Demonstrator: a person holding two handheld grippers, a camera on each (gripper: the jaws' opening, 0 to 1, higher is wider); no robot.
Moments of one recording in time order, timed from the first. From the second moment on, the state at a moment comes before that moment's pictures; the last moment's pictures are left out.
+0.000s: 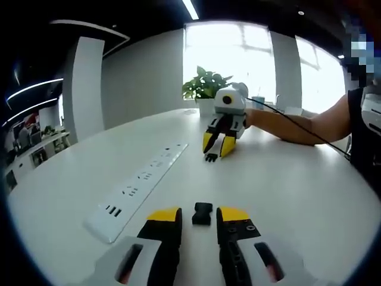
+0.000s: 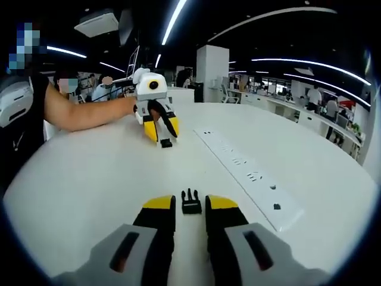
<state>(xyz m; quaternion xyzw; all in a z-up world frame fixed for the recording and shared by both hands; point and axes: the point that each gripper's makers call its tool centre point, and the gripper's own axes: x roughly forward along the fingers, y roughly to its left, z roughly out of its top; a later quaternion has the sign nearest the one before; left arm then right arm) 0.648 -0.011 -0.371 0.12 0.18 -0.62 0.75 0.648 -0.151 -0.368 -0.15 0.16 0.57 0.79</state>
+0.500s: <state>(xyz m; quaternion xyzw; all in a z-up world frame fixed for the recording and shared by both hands) 0.646 -0.012 -0.373 0.13 0.18 -0.63 0.75 0.650 -0.154 -0.368 -0.15 0.16 0.57 0.79</state>
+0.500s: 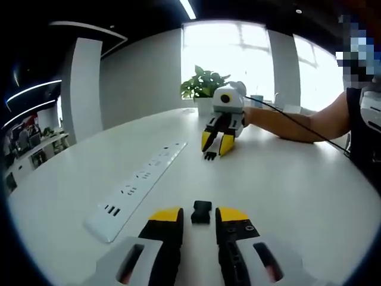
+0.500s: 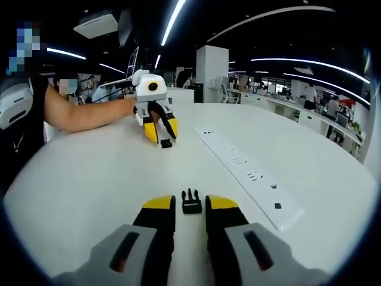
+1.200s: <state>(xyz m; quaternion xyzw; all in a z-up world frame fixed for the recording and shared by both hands) 0.645 -0.014 -0.378 0.14 0.18 -0.63 0.75 0.640 -0.150 -0.372 -0.14 0.17 0.57 0.79</state>
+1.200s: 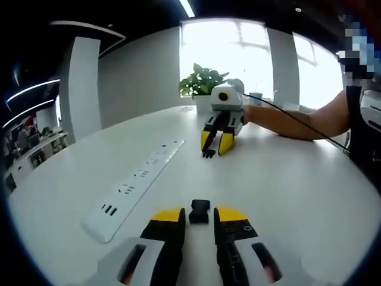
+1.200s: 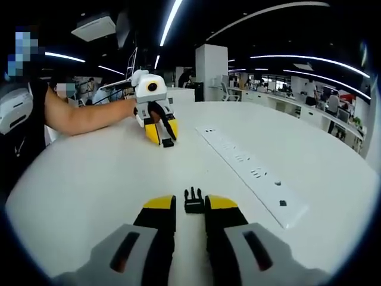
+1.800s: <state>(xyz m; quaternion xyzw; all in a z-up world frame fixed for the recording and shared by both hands) 0.646 -0.015 -0.379 0.13 0.19 -0.63 0.74 0.642 -0.150 -0.372 -0.14 0.17 0.57 0.79</state>
